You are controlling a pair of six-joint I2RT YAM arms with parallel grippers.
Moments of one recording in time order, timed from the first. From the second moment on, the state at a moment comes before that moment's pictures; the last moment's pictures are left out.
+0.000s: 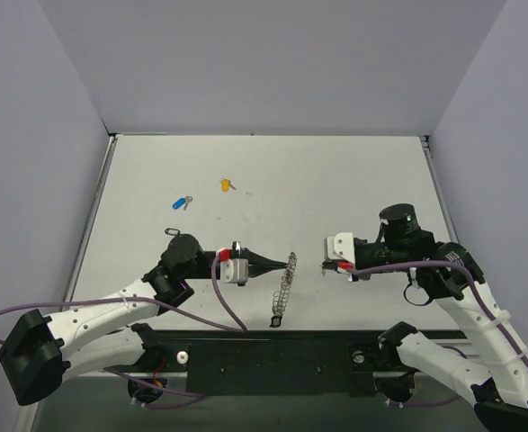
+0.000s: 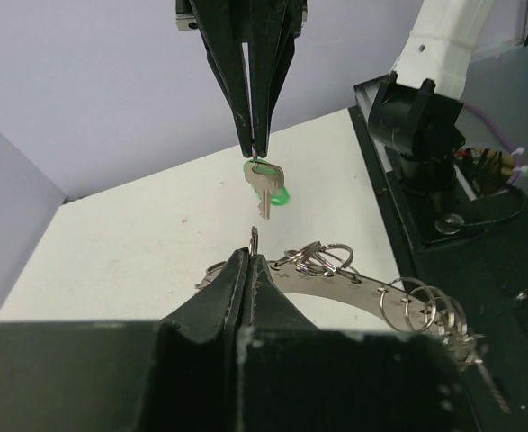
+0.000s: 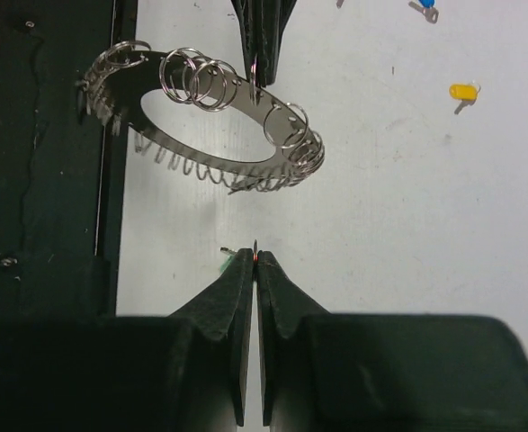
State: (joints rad) left arm -0.87 1.03 0.56 0.62 0.73 0.22; right arm 0.53 0.87 1.11 -1.01 -0.69 -0.90
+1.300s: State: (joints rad) left arm -1.03 1.03 0.49 0.59 0.37 0.37; right arm 0.81 0.72 0.79 -0.54 -0.42 -0.82
